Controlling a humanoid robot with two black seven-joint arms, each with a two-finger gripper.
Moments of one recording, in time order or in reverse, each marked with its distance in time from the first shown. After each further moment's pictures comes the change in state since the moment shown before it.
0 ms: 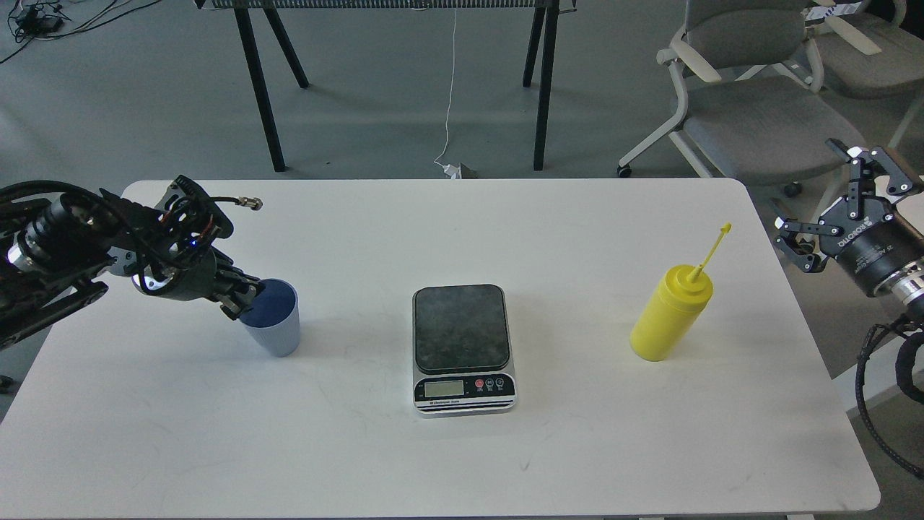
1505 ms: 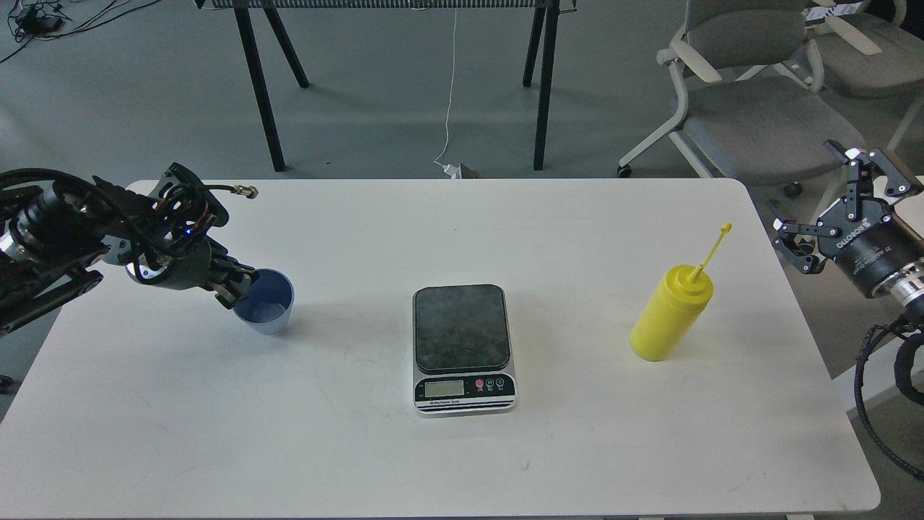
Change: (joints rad) left arm -0.028 0.010 0.000 0.002 0.001 -0.006 0.000; right arm -0.002 0.002 -0.003 0.001 0.000 0.000 0.000
